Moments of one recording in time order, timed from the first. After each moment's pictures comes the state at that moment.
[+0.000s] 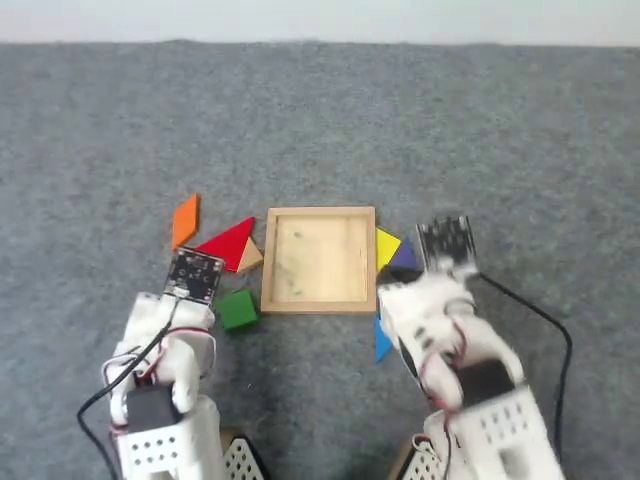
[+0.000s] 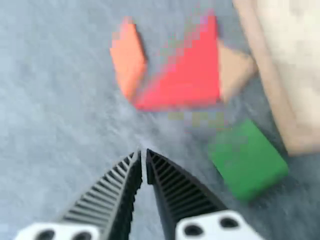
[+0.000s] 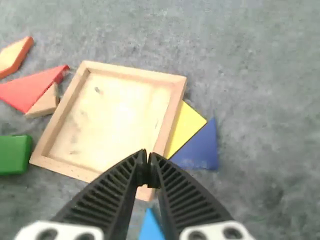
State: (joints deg) left arm -17.3 -103.1 93.0 64.7 -21.9; right arm -24.6 -76.6 75.8 50.0 -8.7
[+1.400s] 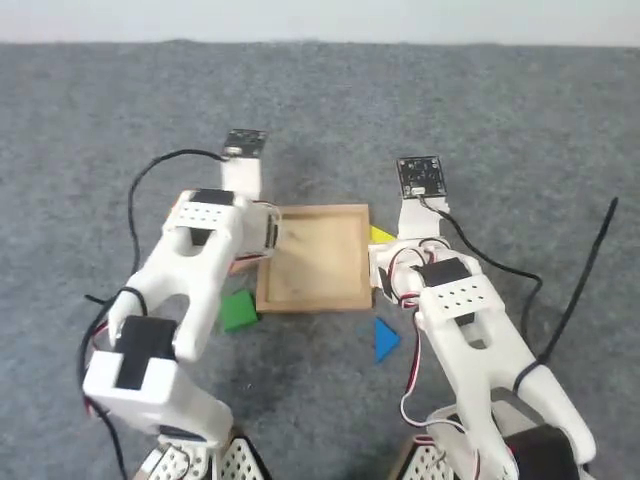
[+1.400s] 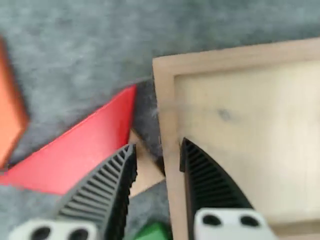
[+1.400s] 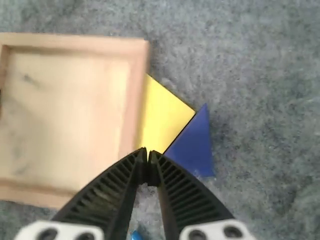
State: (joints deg) left arm -1.2 7.6 29.9 54.0 7.3; right arm -21.0 -24.7 55.4 37.1 -12.0
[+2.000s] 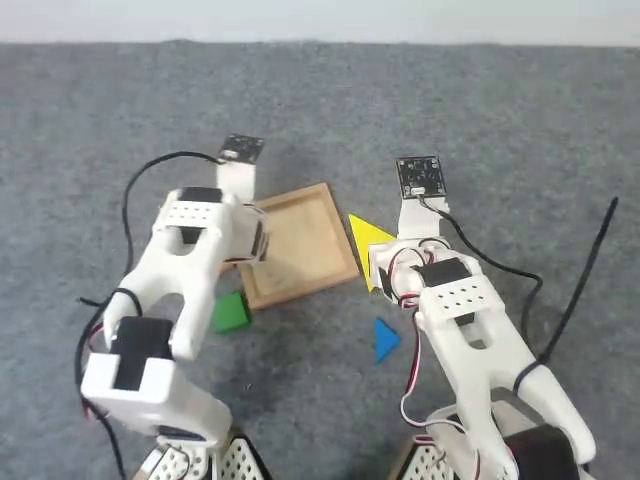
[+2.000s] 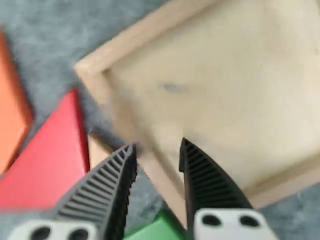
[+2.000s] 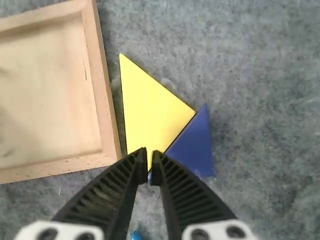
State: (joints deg) left arm -0.8 7.6 29.5 58.3 -2.2; right arm -21.0 -24.7 55.4 37.1 -12.0
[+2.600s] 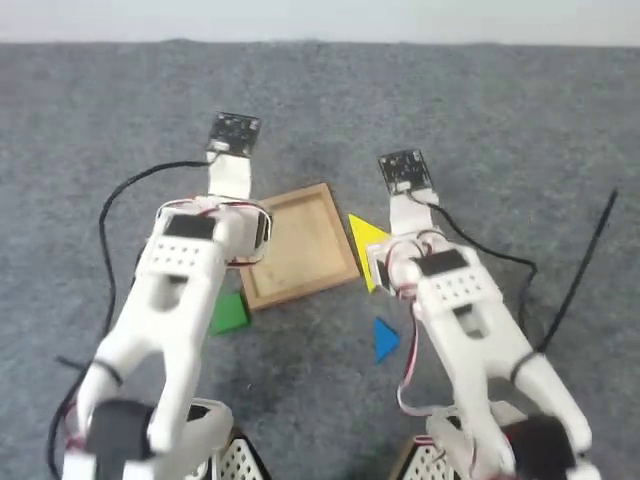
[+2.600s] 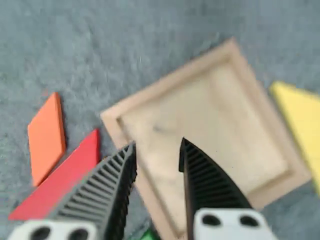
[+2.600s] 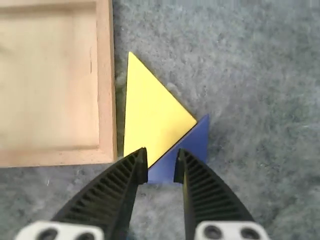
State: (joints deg) left arm 0.9 -19.4 44.9 45.0 4.2; right arm -20.9 -20.7 50.3 39.8 -2.9
